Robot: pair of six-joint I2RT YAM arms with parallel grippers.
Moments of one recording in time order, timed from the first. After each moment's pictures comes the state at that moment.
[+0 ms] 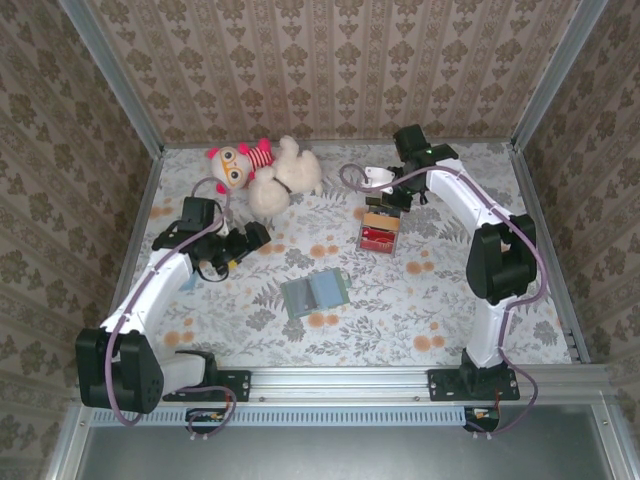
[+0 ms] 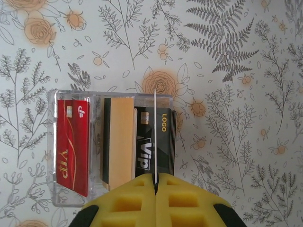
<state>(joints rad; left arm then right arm) -0.18 1.22 0.88 -0.67 0.44 -0.60 0.25 1.95 1.73 -0.93 -0.19 -1.10</state>
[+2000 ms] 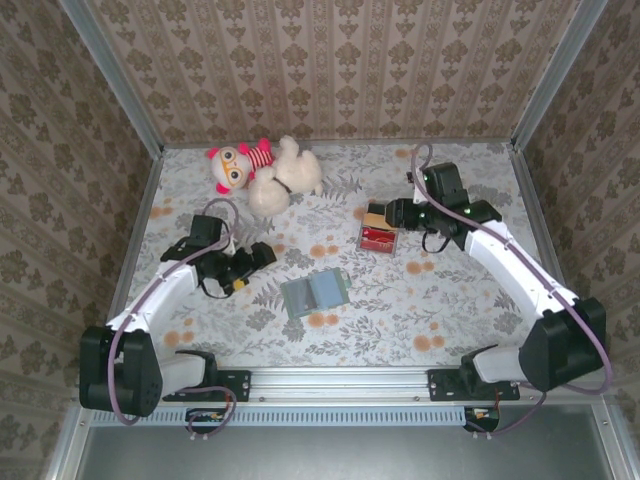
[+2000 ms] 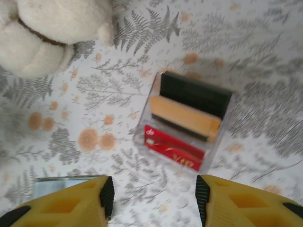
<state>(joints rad) -0.21 1.20 0.71 -0.62 0.51 -0.62 0.31 1.33 1.12 -0.59 -0.17 0.38</state>
